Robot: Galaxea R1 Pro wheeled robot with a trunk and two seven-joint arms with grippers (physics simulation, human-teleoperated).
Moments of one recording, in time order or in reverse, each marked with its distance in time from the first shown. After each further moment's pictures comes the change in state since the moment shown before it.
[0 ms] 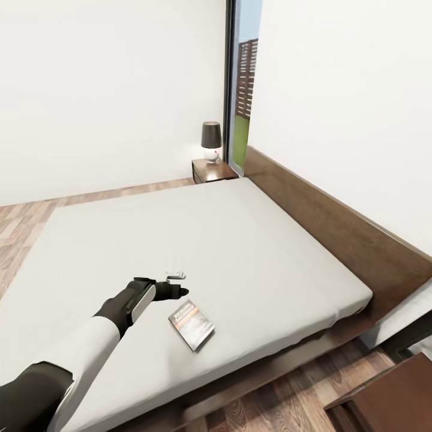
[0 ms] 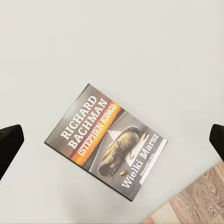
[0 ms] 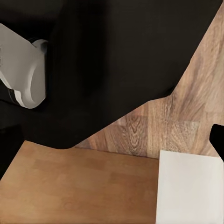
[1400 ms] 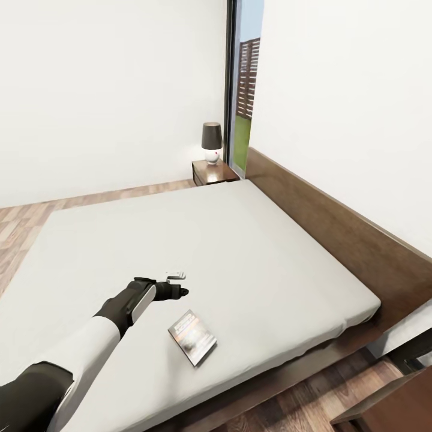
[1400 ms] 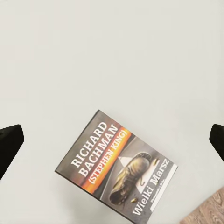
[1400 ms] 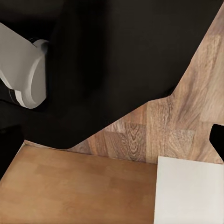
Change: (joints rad) left arm 0.000 -0.001 -0.001 0.000 0.000 0.001 0.003; right arm 0.000 0.001 0.000 0.000 0.000 0.000 0.000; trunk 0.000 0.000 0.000
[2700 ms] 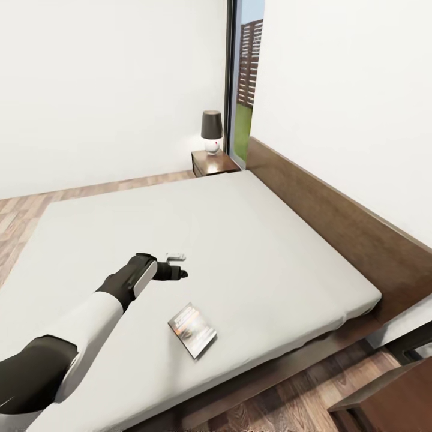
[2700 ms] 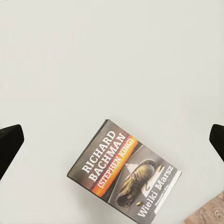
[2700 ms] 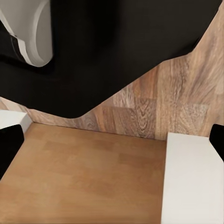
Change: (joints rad) left arm -0.130 -0.009 0.005 0.005 0.003 0.143 0.044; right arm 0.050 -0.001 0.000 0.000 0.000 0.002 0.000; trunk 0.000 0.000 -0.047
